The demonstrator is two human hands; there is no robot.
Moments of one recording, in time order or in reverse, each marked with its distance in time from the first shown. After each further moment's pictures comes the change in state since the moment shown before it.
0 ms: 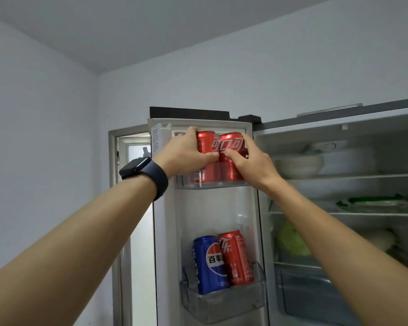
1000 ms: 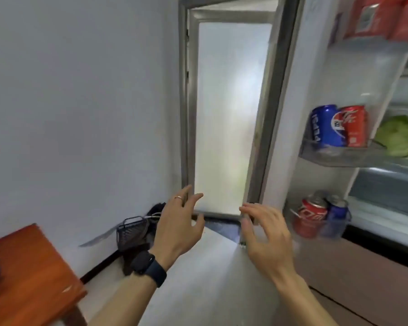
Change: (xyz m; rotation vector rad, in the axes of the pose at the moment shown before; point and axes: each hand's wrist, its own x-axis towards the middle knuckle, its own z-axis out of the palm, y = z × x) left_hand -0.448 -0.241 0.070 0.078 -0.082 -0.385; right_hand -0.415 -0.037 0.217 0.029 -0.147 -0.060
